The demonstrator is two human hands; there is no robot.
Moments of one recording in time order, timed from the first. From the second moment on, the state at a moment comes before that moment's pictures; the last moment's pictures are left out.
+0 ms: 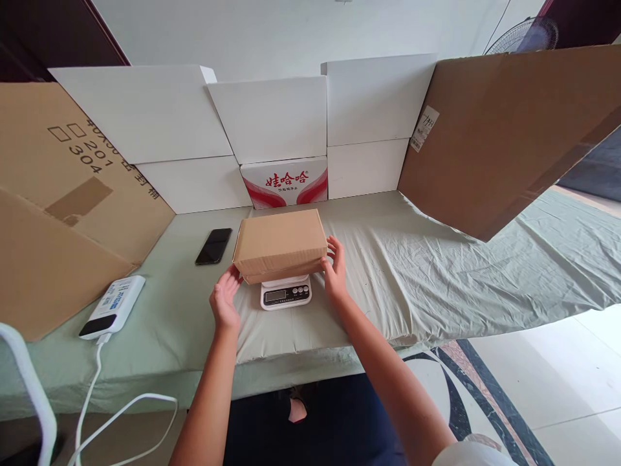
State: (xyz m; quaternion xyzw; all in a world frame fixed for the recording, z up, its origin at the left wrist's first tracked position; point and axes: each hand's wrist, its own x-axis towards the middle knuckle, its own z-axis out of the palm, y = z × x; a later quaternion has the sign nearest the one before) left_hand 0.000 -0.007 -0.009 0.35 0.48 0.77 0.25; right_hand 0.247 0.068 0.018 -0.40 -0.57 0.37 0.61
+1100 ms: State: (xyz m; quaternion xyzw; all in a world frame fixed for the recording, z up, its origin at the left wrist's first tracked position) left_hand -0.026 0.099 0.037 0.39 0.43 0.75 0.31; right_hand 0.212 0.166 0.034 -0.28 -0.63 0.35 0.64
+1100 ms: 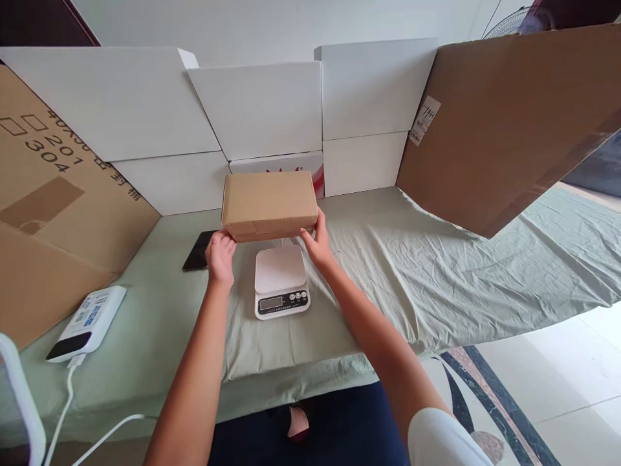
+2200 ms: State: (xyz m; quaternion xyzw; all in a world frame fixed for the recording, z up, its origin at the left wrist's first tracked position) left_hand -0.046 0.123 0.015 0.24 0.52 0.75 0.33; right_hand 0.219 0.205 -0.005 -0.43 -0.48 0.44 0.63
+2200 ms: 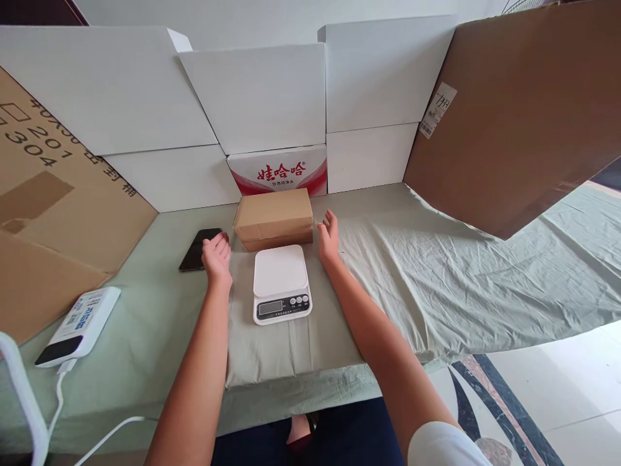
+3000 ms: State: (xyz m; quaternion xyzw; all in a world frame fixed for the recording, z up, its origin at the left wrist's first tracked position) left_hand -0.031 0.128 0.006 0.27 0.54 0.70 0.38; right_hand 0.212 0.195 0.010 -0.35 -0.57 0.47 0.57
